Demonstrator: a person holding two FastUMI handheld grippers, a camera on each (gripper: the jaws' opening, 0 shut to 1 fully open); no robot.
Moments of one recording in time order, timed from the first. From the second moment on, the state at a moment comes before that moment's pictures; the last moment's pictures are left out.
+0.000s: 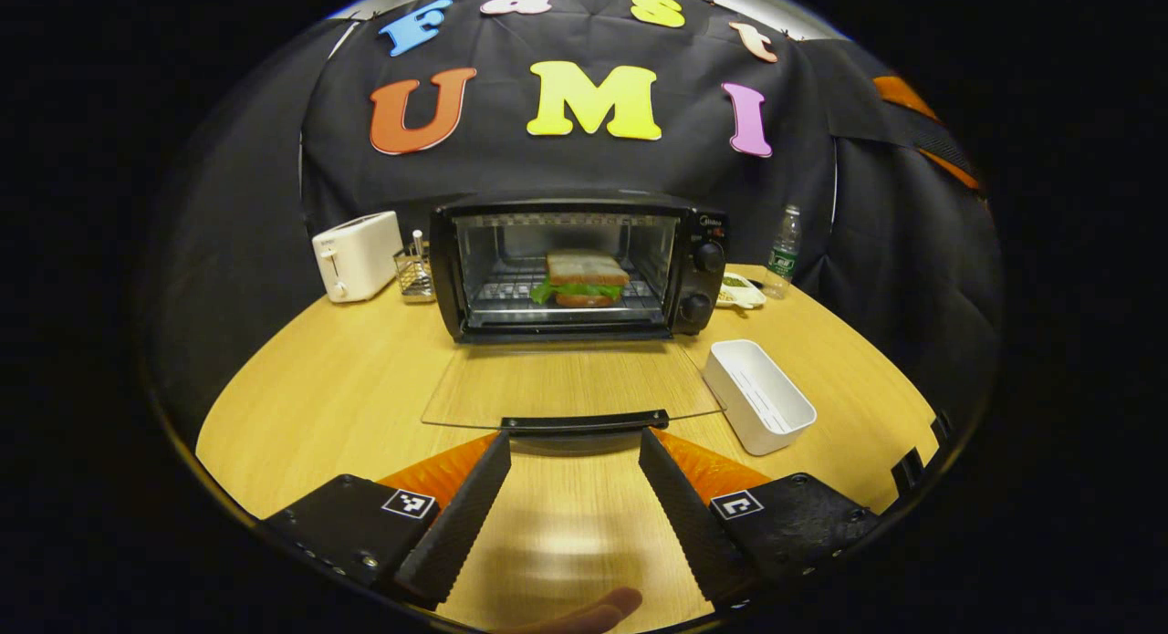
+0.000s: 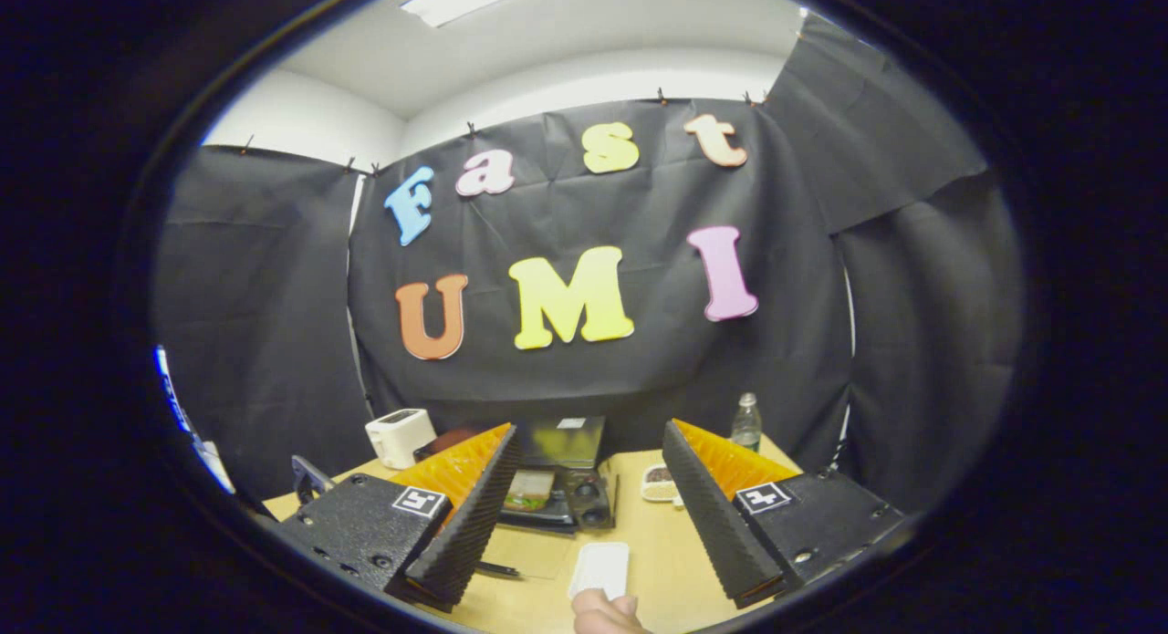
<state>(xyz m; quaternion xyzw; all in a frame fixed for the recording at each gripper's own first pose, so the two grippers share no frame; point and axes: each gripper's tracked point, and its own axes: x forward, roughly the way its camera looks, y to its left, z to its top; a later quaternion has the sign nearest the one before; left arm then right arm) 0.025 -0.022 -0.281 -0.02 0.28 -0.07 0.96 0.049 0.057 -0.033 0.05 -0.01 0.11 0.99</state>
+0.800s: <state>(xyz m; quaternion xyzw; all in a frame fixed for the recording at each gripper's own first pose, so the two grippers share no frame) 0.051 -0.029 -0.328 -0.01 0.33 -0.03 0.94 -0.032 -0.029 -0.028 0.05 -0.07 0.05 0.99</state>
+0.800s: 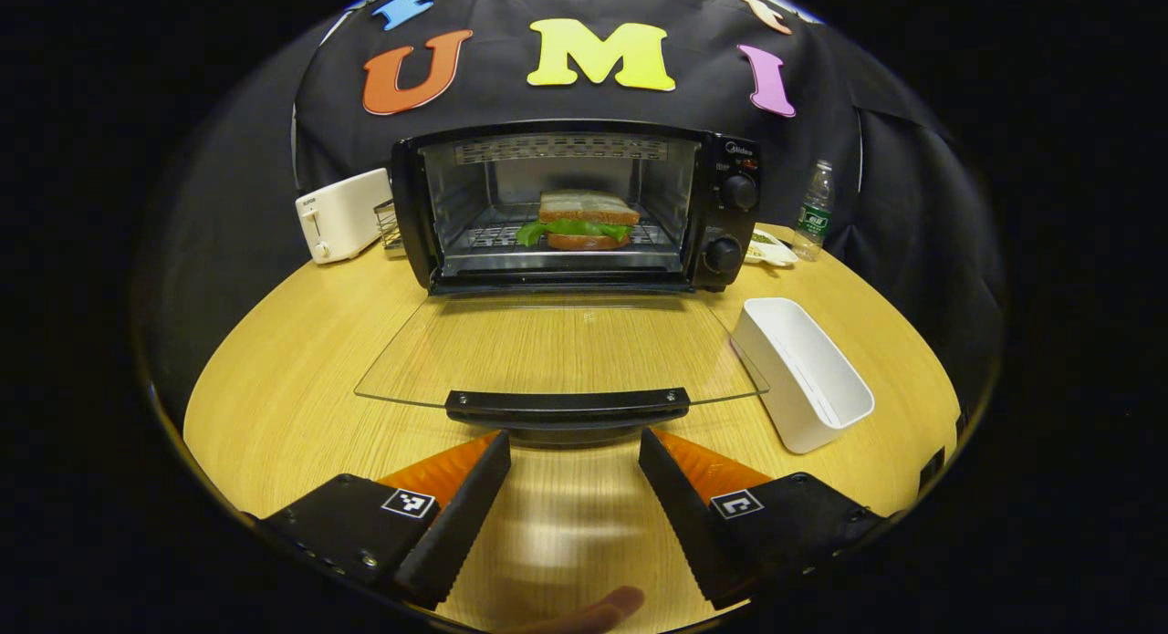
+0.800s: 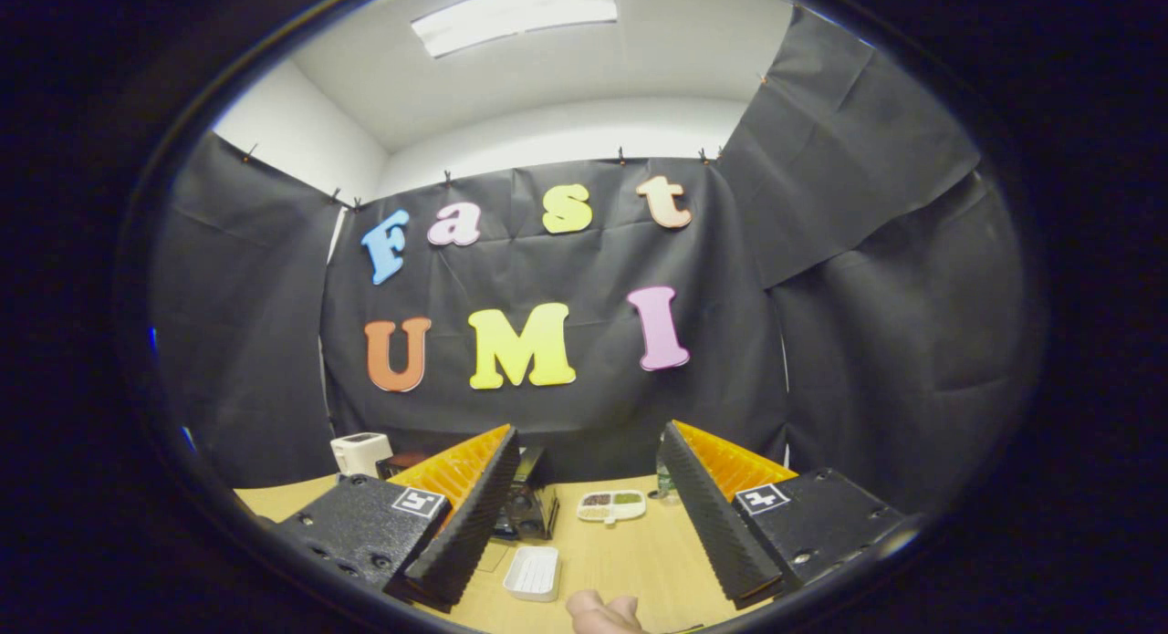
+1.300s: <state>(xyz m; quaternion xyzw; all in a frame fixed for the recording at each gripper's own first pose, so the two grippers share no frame) 0.062 -0.027 -0.316 -0.01 0.33 -0.03 0.94 -0.021 -0.045 -0.041 0.07 -0.05 0.04 1.00</state>
